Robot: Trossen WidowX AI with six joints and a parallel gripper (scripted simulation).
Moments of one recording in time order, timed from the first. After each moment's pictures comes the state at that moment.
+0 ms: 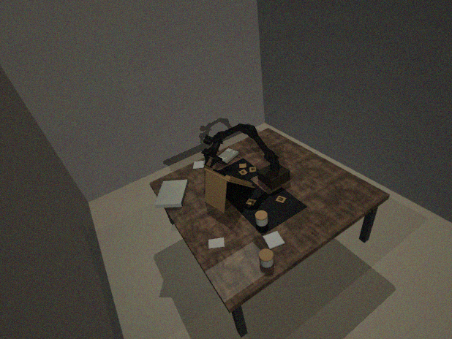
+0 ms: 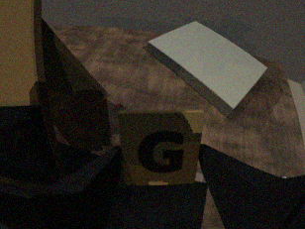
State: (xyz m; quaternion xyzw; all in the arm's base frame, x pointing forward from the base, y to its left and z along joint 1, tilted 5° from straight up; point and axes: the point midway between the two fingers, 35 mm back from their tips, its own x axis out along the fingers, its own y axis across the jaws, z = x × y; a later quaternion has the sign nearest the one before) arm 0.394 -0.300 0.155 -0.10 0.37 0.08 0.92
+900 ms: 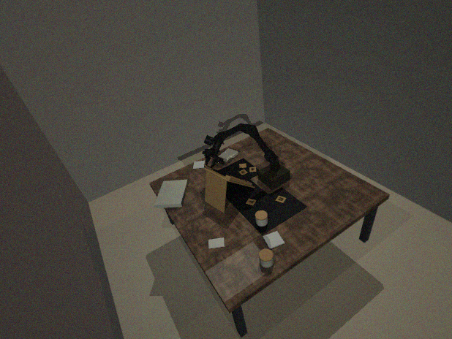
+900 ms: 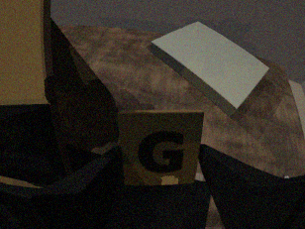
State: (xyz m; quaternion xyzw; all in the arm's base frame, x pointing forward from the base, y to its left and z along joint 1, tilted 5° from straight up) arm 0.392 -0.292 0.153 -0.10 0.37 0.08 0.92
